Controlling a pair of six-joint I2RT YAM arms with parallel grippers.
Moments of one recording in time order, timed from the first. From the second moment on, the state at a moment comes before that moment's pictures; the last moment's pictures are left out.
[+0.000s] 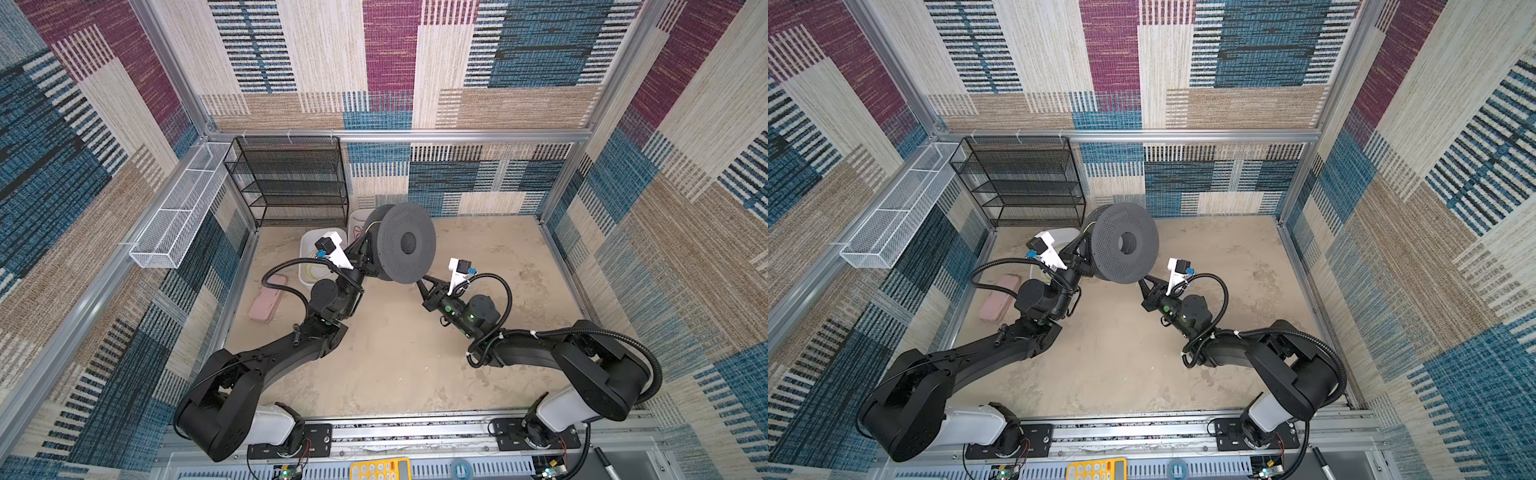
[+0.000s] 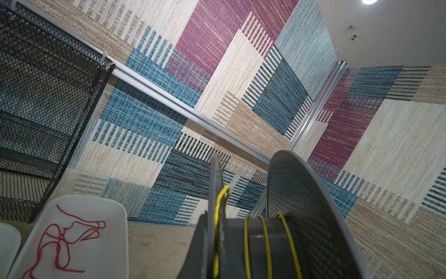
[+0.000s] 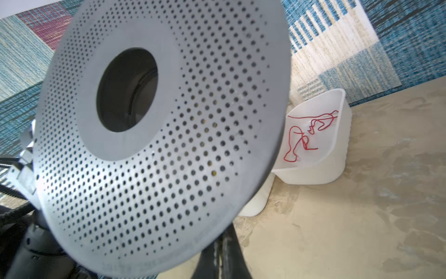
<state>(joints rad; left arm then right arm) -0.57 1.37 0.68 1.09 -0.20 -0.50 0.69 1.53 0.51 1.18 -0.07 0.76</state>
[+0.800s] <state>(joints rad) -0.59 1.48 0.70 1.23 -0.18 -0.68 0.69 1.62 0.53 1.41 -0.14 0.93</state>
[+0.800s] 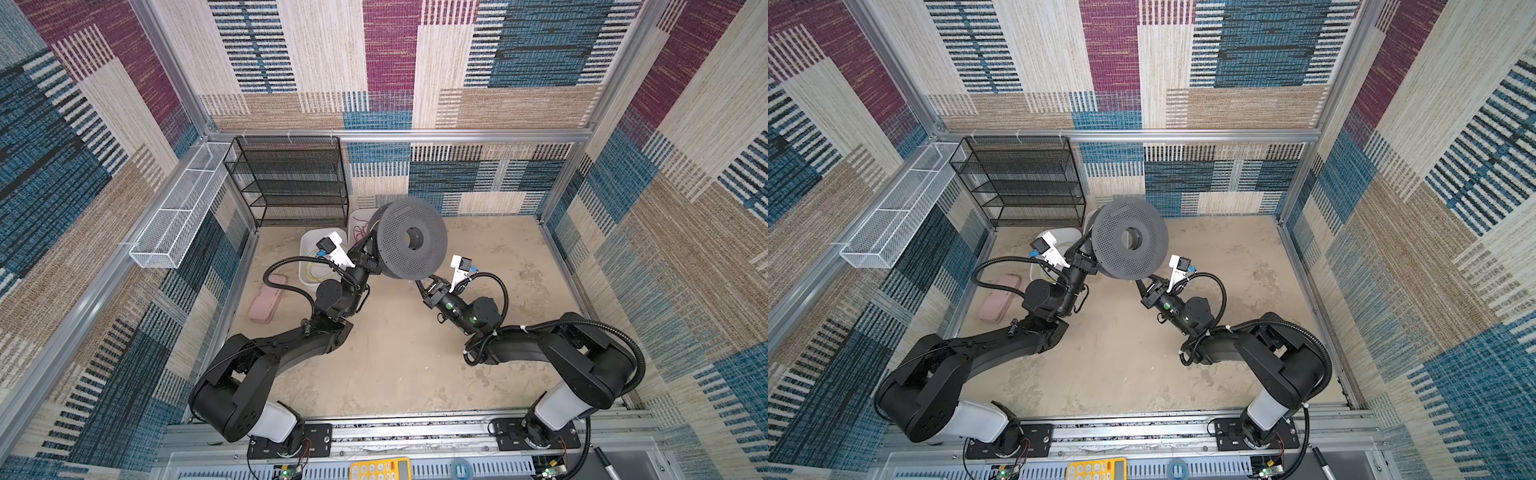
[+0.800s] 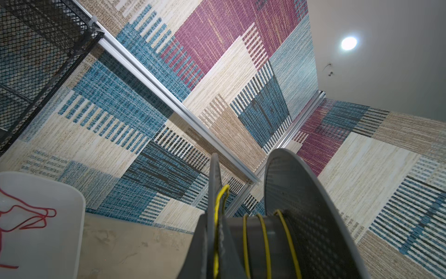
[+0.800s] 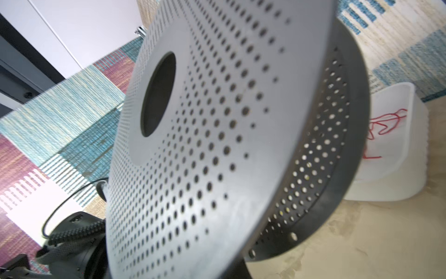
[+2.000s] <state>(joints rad) -0.66 1.55 0.72 1.29 -0.23 -0.67 0.69 1.64 0.54 1.42 -0.08 1.22</state>
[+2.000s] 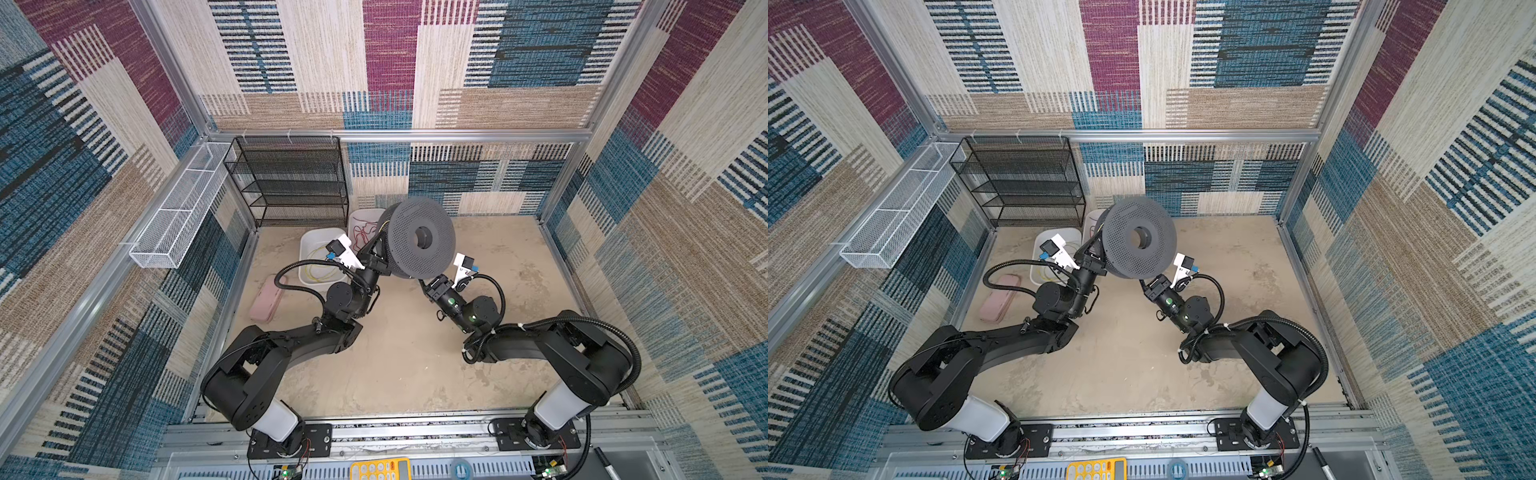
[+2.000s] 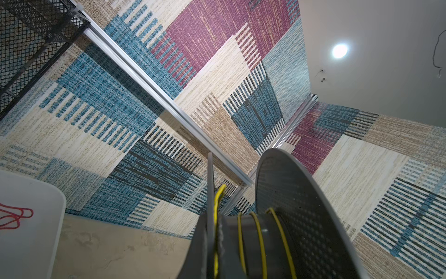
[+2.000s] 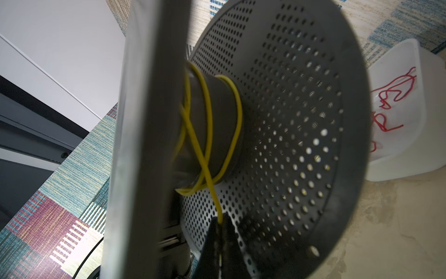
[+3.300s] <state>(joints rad) -0.69 1.57 0.73 1.34 -0.20 -0.71 0.70 1.53 0.48 1.42 -0.07 1.23</state>
